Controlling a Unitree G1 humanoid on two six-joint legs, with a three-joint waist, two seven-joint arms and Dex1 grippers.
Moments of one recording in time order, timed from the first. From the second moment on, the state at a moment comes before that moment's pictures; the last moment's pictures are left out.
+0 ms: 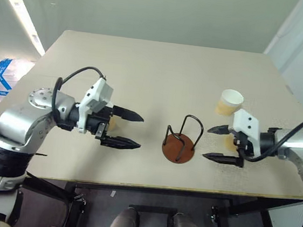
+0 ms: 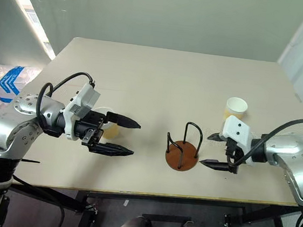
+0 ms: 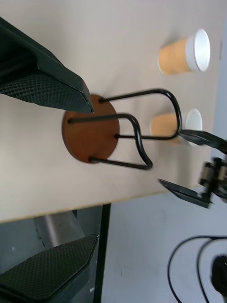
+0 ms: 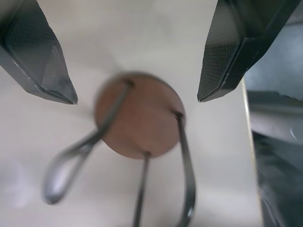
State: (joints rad) left arm -0.56 0.90 -0.02 -0.18 -0.64 0.68 -1.34; right arm -0.44 -1.04 0.03 -0.40 0.40 0.73 1.16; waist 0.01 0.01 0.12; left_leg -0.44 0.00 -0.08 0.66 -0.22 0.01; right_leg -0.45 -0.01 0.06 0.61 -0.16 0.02
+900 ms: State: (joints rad) left arm -0.61 0.90 0.02 -0.19 -0.63 0.71 -1.26; right arm -0.50 -1.07 0.22 0.00 0.03 0.26 1.24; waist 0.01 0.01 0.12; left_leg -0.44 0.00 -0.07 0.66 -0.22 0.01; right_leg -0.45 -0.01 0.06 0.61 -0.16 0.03
